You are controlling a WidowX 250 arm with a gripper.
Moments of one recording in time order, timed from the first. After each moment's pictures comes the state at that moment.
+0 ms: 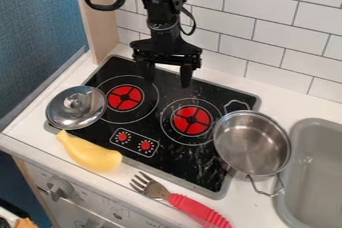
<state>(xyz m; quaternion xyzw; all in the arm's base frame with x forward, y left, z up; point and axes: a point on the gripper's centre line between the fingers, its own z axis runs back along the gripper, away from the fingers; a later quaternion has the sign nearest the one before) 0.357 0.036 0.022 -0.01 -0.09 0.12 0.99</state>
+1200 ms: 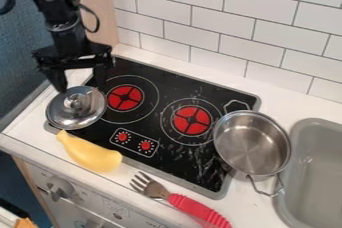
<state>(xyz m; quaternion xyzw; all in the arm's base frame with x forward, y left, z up) 0.264 0.138 0.039 0.01 -0.06 0.27 0.96</state>
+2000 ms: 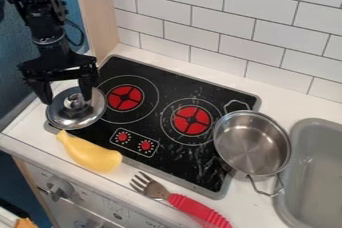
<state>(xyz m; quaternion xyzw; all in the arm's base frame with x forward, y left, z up) 0.259 0.161 0.016 0.02 -0.04 0.31 0.95</state>
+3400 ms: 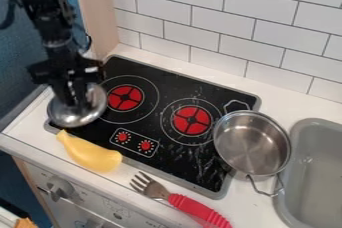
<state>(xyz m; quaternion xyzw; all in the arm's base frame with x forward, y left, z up) 0.268 0.156 0.020 0.02 -0.05 0.29 0.96</state>
